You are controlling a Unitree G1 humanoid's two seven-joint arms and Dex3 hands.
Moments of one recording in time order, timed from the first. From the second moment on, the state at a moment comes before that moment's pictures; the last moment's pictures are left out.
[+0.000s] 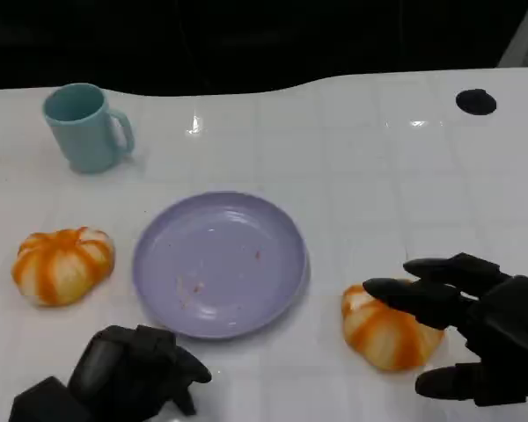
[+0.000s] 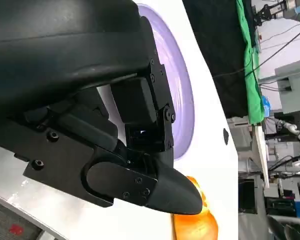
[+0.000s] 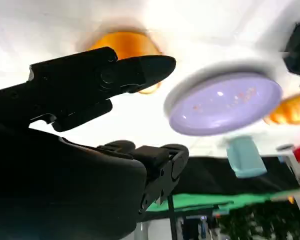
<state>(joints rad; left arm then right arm) -0.12 0.04 0.06 0.89 -0.13 -0.83 -0.42 0.11 -0.45 0.08 -0.27 -0.65 -0.41 0.30</state>
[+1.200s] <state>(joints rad) -0.11 0.03 0.06 0.88 -0.10 -0.83 -0.41 -0.25 -0.42 0.44 0.25 -0.94 -0.27 0.04</state>
